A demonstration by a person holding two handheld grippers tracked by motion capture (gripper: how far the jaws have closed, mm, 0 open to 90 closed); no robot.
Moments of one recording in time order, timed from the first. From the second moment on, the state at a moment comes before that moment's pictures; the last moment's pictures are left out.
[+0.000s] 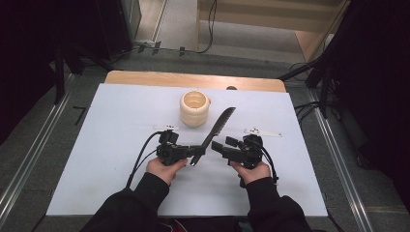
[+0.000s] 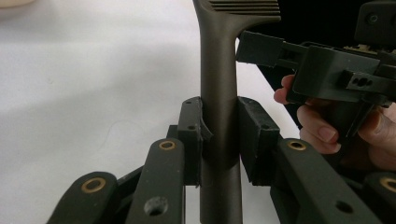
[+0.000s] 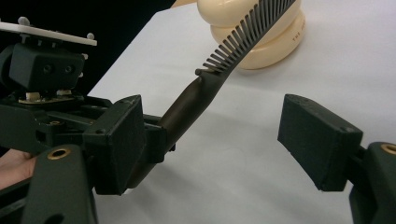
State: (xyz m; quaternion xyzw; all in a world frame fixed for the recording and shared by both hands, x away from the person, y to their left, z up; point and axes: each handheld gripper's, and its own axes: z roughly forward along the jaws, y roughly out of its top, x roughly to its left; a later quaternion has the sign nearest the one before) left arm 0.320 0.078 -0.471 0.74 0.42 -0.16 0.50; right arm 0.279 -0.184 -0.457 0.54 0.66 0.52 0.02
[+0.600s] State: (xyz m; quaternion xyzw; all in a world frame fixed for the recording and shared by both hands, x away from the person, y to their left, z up) left arm 0.317 0.074 -0.472 0.74 0.42 -0.16 0.51; right arm 0.291 -0.171 -0.461 0.56 0.64 0.52 0.00
